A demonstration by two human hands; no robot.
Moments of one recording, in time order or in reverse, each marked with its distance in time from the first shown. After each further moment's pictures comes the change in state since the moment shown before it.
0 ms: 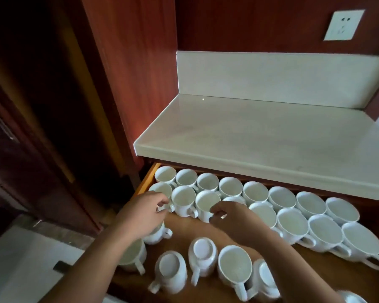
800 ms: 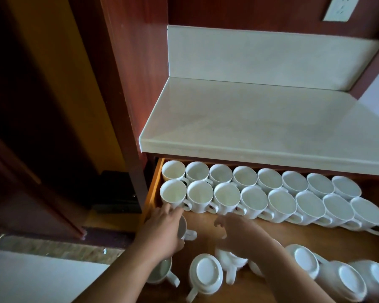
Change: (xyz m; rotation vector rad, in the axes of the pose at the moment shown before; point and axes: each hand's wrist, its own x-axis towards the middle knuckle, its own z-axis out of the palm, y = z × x) left_hand 0.009 -0.068 0.037 0.136 -0.236 0.198; right_hand 0.029 -0.040 0.088 -0.294 -0.130 0.177
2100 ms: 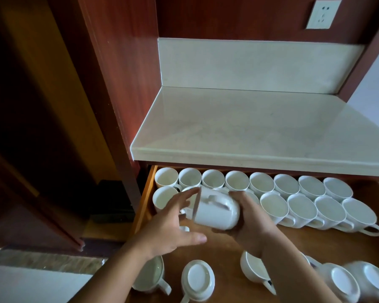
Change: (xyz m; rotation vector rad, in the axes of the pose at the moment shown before) left_hand 0.004 0.035 -0.038 -0.869 -0.079 0.185; right_hand -0.018 0.004 -0.040 1.795 0.069 0.194
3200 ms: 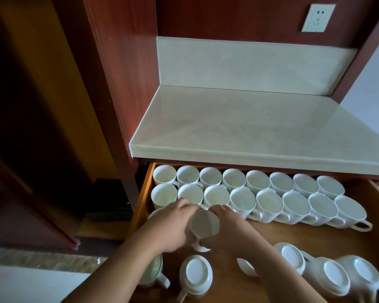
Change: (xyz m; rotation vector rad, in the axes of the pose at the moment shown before) left_hand 0.014 -0.010 0.008 0.772 -0.084 0.017; right_hand 0.006 0.035 -0.007 -1.483 0.011 -0.358
